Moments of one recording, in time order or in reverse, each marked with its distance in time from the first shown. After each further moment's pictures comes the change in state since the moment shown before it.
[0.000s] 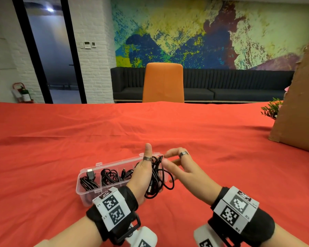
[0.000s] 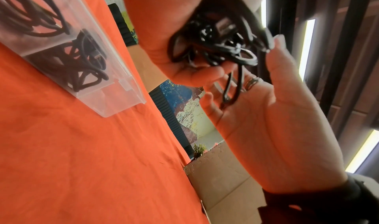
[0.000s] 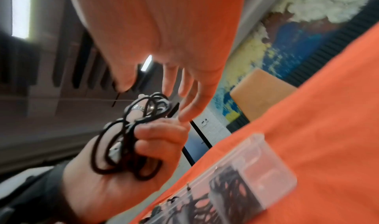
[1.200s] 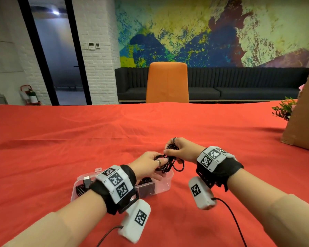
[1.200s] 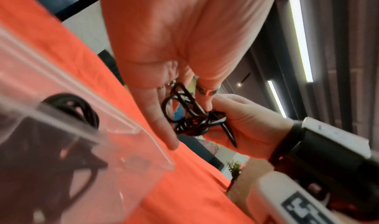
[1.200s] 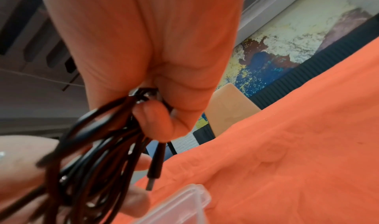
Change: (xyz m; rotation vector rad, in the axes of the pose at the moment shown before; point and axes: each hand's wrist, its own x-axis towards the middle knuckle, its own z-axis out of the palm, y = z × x) left_hand 0.069 0.016 -0.014 0.460 -0.154 -0.044; right_hand 0.120 0.043 -0.041 -0.300 -0.289 0.095
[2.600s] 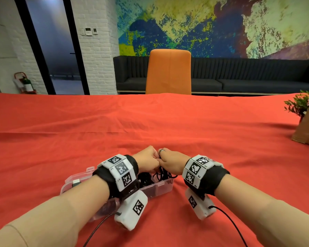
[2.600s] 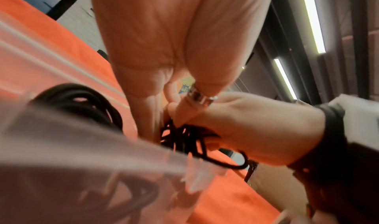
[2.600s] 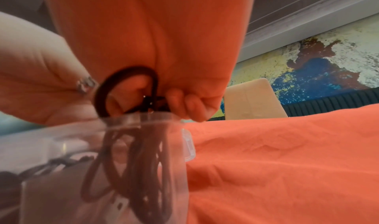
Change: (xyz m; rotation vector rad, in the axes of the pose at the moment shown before) left_hand 0.067 -0.027 -0.018 0.282 0.054 -0.110; right_hand 0.039 0.022 0.044 -0.504 -0.218 0.176
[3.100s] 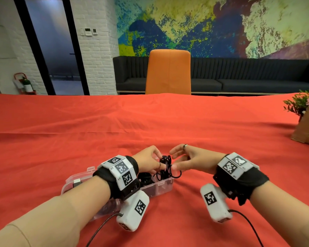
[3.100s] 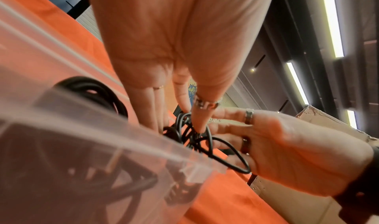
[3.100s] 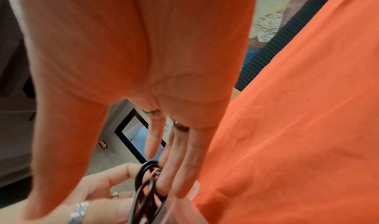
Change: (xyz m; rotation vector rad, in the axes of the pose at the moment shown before) left_hand -0.003 -0.002 -0.001 -0.047 -0.006 -0.025; right_hand -0.039 0.048 -0.016 0.833 -0.041 -0.071
